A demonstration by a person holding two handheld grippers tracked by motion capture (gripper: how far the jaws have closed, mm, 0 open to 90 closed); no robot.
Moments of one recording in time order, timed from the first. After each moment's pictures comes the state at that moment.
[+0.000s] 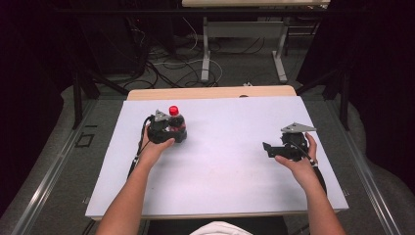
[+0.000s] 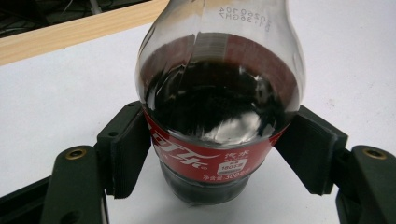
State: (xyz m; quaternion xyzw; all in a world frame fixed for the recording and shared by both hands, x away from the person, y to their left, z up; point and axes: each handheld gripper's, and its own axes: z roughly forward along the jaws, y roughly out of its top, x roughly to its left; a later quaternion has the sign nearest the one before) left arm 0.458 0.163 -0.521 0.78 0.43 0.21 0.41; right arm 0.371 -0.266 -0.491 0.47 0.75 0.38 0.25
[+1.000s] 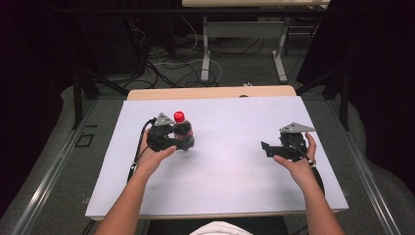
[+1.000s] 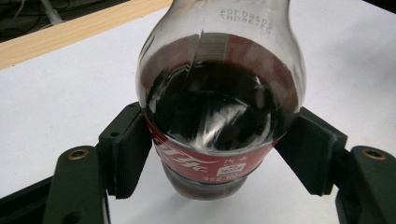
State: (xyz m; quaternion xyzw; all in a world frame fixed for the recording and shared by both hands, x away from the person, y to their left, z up) left arm 0.405 0.146 -0.473 0.81 0.38 0.16 0.41; right arm 0.369 -0.260 -0.488 0.47 0.75 0.39 0.25
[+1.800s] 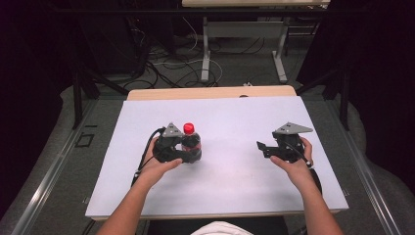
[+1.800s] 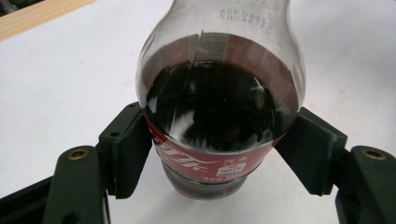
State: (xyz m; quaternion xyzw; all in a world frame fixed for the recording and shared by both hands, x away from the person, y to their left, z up) left arm 0.374 0.125 -0.474 0.84 0.34 0.13 0.40; right arm 0.361 -0.248 -0.477 0.42 0.77 0.41 0.25
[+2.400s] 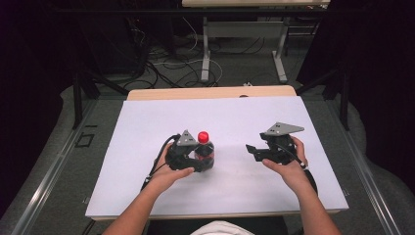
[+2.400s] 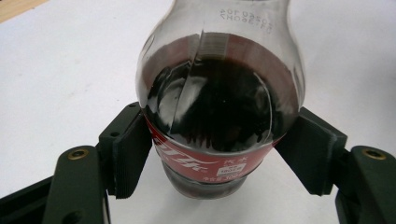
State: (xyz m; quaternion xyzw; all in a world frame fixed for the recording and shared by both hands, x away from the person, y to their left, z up) left arm 0.354 0.088 -0.481 0.86 0.30 0.11 0.41; right arm 0.345 -0.216 -0.453 0.38 0.79 0.43 0.22
